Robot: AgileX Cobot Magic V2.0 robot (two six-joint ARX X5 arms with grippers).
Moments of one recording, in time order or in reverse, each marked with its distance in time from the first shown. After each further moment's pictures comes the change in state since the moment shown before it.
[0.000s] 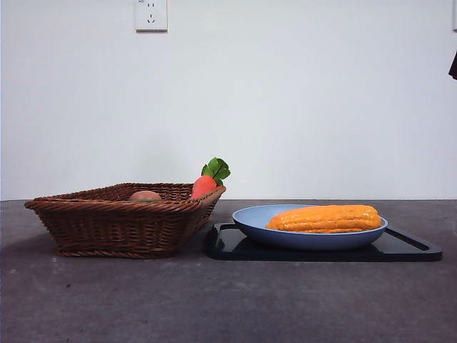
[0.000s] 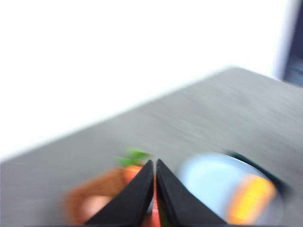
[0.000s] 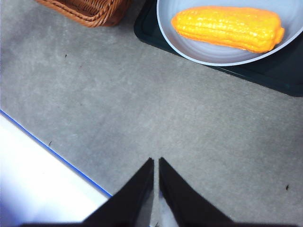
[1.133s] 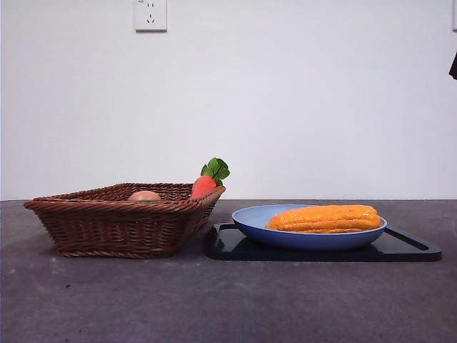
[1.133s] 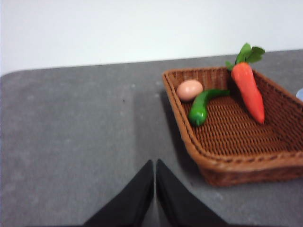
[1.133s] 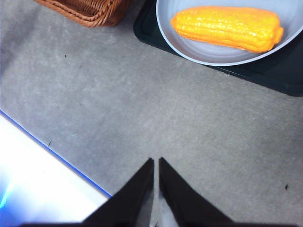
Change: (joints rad) left arm 0.286 -0.879 -1.048 0.192 -0.141 -0.071; right arm 0.000 0.000 0.000 0.000 0.000 0.000
